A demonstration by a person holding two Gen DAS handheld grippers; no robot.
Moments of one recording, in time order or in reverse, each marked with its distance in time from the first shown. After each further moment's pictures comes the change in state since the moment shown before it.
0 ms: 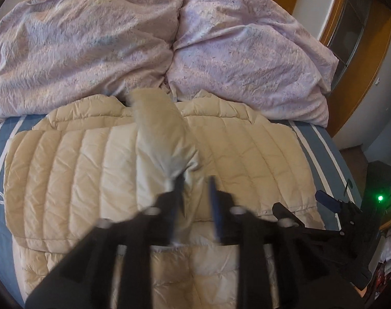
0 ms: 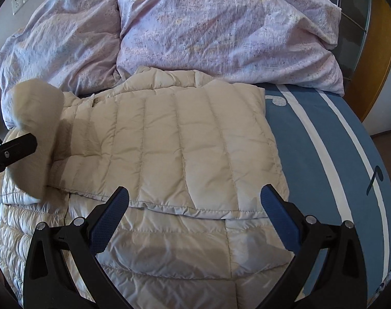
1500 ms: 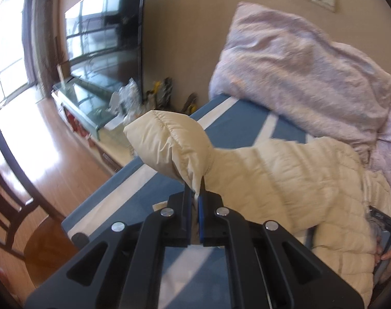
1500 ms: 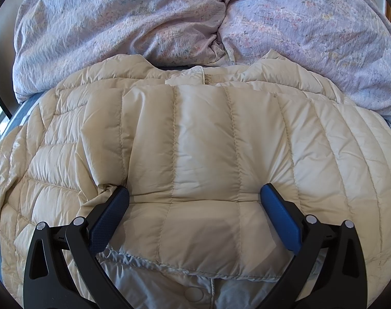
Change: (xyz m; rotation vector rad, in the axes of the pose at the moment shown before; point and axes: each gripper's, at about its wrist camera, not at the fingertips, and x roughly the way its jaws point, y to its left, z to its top) left arm -0.226 0.352 -0.142 -0.480 -0.226 0.579; right arm 0.091 0.182 0.019 -0.145 0.055 0.072
